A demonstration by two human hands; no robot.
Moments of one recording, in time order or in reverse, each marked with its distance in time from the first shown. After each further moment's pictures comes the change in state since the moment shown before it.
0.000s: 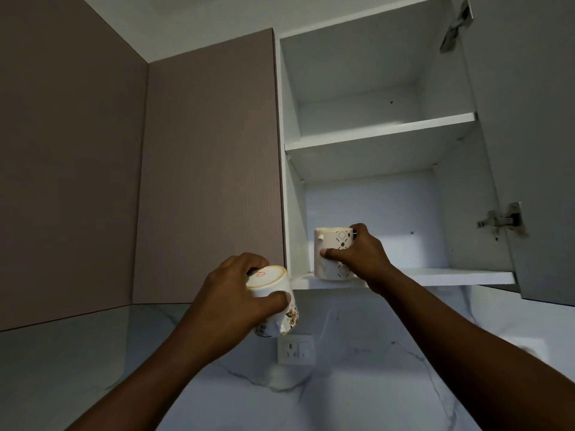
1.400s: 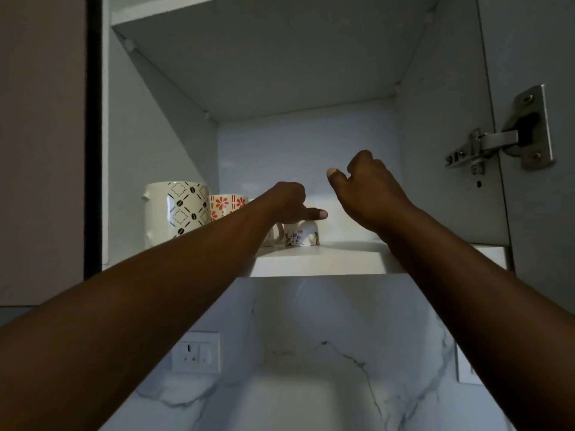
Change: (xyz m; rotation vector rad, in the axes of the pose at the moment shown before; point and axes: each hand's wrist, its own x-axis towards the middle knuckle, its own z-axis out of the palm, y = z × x) left_hand 0.289 0.042 0.343 0.536 -0.390 0.069; right_hand 0.124 0.146 -0.118 -0.485 0.145 -0.099
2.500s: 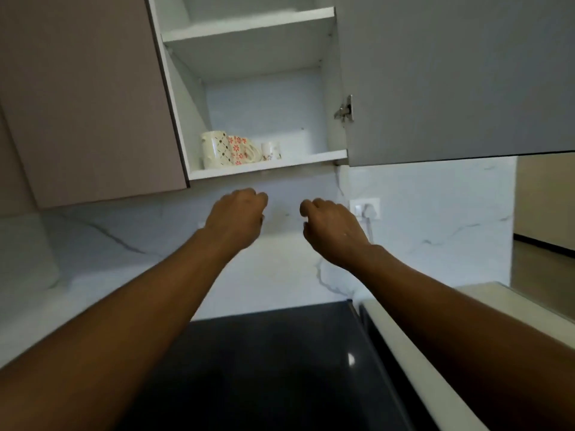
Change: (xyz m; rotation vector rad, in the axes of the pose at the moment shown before) left_hand -0.442 0.022 -0.092 0.178 0.135 0.249; right_hand -0.363 -0.118 -0.155 -0.495 -0.196 -0.294
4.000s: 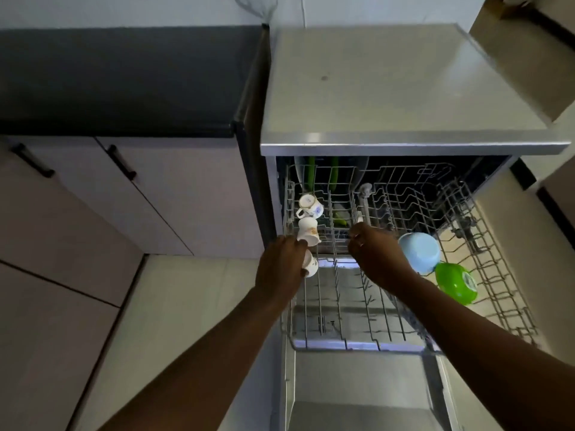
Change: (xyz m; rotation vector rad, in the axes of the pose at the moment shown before) left_hand -0.394 0.604 0.225 -0.437 -0.716 -0.147; right_hand -0.663 0.242 0.037 0.494 -0.857 0.542
